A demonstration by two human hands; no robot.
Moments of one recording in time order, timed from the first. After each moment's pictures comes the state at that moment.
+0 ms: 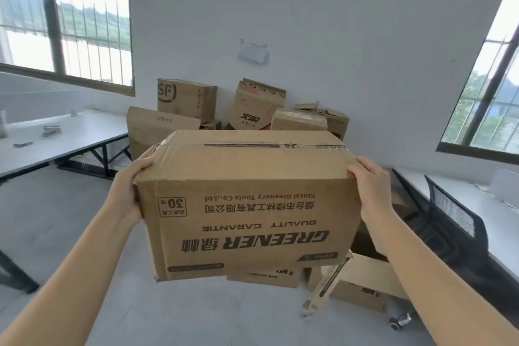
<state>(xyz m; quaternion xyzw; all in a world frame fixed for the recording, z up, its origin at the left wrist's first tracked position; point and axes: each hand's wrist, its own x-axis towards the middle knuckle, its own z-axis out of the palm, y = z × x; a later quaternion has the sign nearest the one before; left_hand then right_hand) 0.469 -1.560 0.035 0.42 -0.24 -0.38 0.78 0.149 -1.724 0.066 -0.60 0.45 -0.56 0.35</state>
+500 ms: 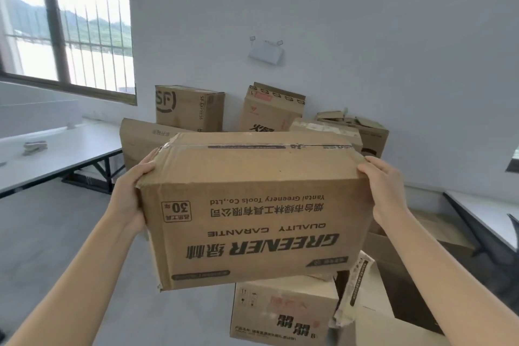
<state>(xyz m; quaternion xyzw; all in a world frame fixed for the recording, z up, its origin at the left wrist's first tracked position) 0.556 -1.842 0.034 0.41 -0.24 -0.34 0.81 0.248 -2.033 0.065 -0.60 0.41 -0.57 0.38</state>
